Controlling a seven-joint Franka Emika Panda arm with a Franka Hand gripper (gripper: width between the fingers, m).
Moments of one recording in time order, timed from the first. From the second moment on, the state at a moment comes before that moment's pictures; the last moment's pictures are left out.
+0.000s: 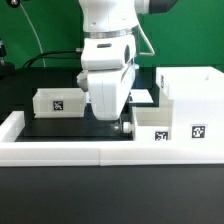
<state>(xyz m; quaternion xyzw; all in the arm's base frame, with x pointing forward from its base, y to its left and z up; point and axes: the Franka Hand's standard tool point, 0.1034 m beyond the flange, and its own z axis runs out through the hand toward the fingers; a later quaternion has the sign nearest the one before) 0.544 -0.016 0.022 -0.79 -0.61 -0.01 0.06</state>
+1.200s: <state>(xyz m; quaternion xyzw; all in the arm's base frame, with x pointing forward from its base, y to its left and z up) 0.538 -0.019 0.014 -0.72 -0.69 0.01 0.06</state>
